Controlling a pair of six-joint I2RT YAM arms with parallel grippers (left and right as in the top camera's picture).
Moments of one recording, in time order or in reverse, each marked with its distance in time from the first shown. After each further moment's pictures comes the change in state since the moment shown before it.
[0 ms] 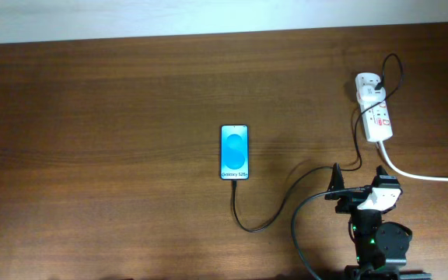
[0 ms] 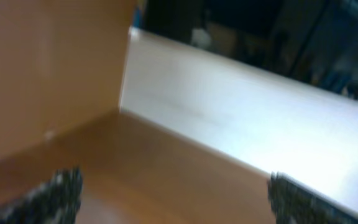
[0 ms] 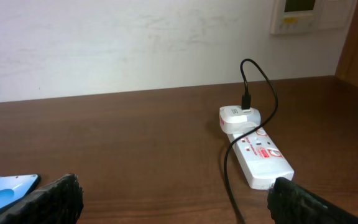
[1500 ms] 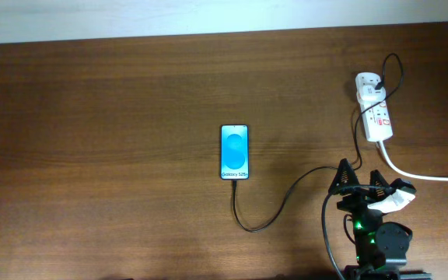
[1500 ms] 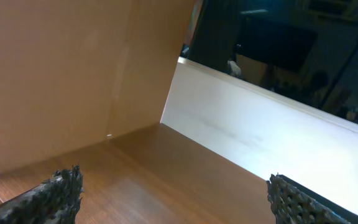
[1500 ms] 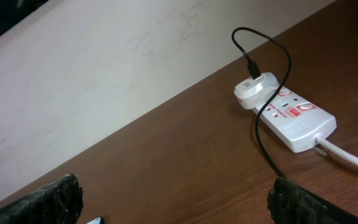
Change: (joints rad) left arm 0.010 0.008 0.526 -0.443 -0.156 -0.001; right arm 0.000 0.002 0.000 0.001 0.024 0.474
